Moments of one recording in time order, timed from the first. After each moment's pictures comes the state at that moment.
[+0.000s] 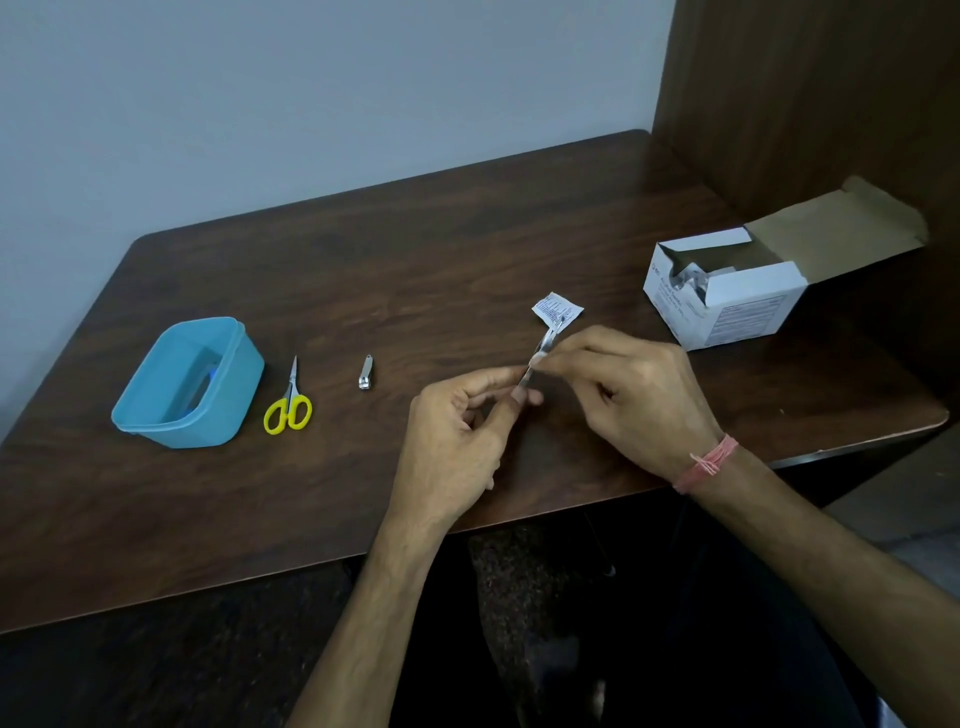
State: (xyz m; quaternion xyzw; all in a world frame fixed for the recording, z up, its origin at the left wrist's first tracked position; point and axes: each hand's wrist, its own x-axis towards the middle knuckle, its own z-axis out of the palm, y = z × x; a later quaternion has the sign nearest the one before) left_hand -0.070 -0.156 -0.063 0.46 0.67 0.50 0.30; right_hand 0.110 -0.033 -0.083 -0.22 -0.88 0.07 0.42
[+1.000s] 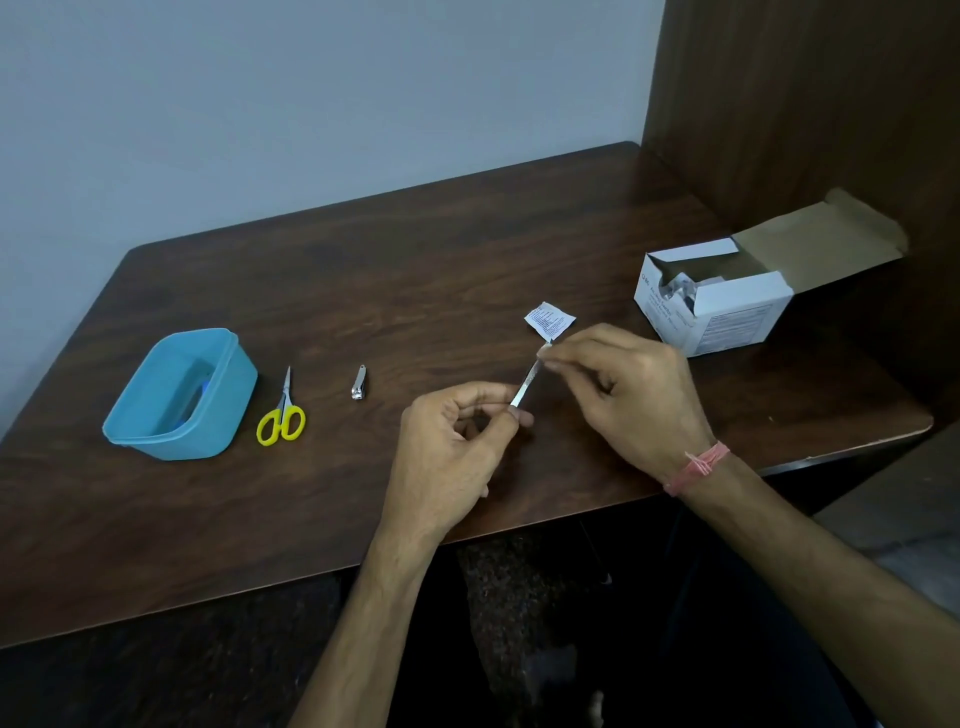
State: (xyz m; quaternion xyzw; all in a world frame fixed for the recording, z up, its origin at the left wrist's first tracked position) left_hand -0.070 -0.156 -0.063 0.45 0.68 0.50 0.31; right_hand 0.106 -0.025 -0.088 -0.27 -0.84 0.12 0.45
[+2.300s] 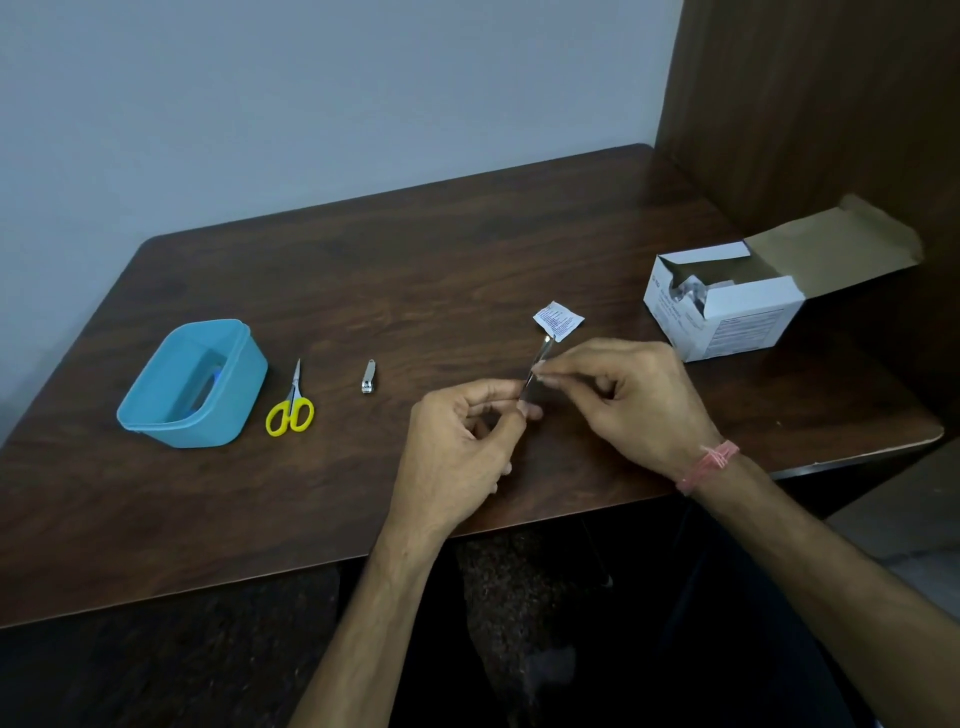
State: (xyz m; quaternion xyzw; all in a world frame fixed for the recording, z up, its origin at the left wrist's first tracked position) left_hand -0.069 -0.157 -0.067 0.46 0.68 0.48 0.30; right_hand 0.108 -0.025 -0.082 -0.25 -0.86 0.20 0.40
